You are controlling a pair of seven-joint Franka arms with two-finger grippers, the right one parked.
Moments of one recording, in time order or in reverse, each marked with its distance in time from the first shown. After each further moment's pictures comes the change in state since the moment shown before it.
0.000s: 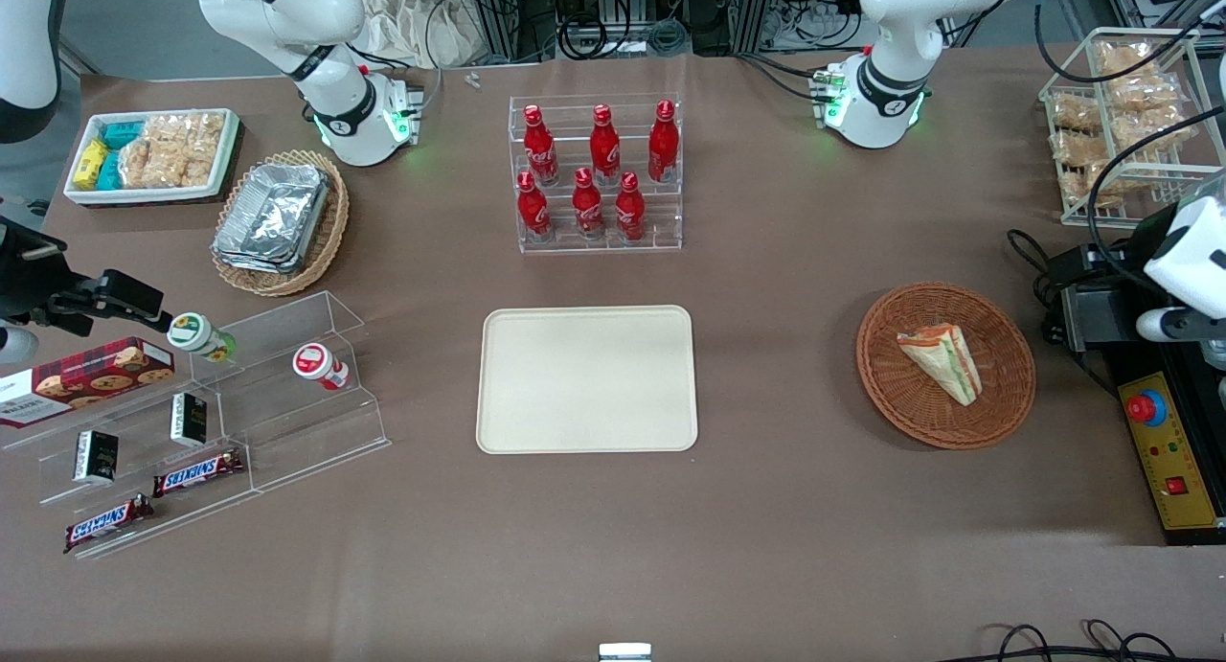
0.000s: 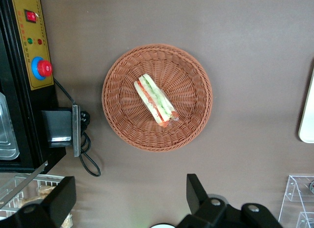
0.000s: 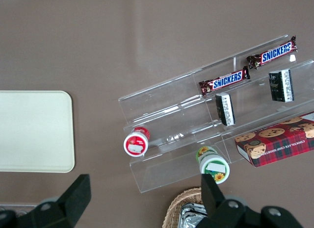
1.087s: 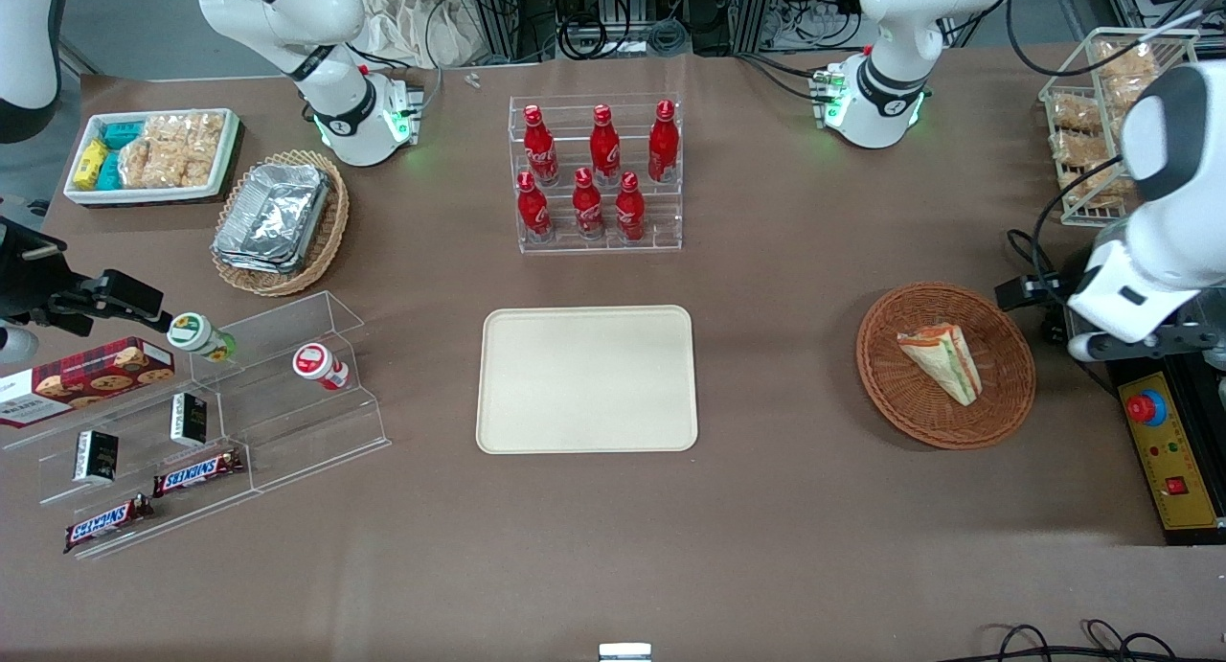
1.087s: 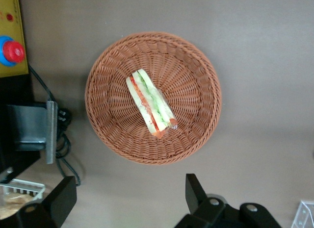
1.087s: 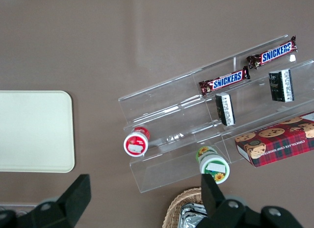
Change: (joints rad) arm 0.002 -0.076 0.007 -0.401 -0.014 0.318 -0.120
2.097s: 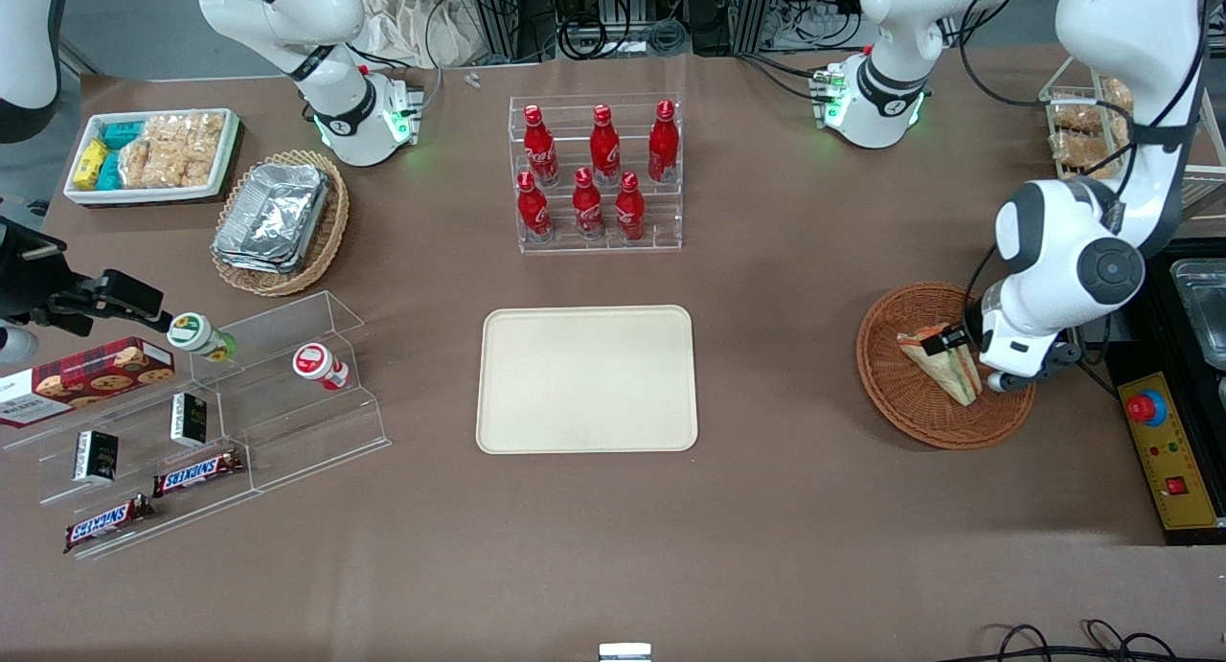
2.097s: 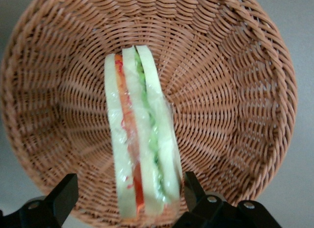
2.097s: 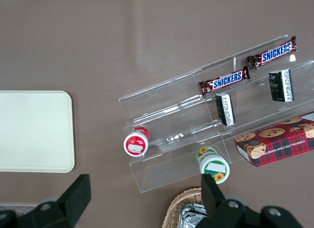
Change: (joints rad) arm 0.024 0.182 0.008 -0.339 -0.012 0.536 -0.298
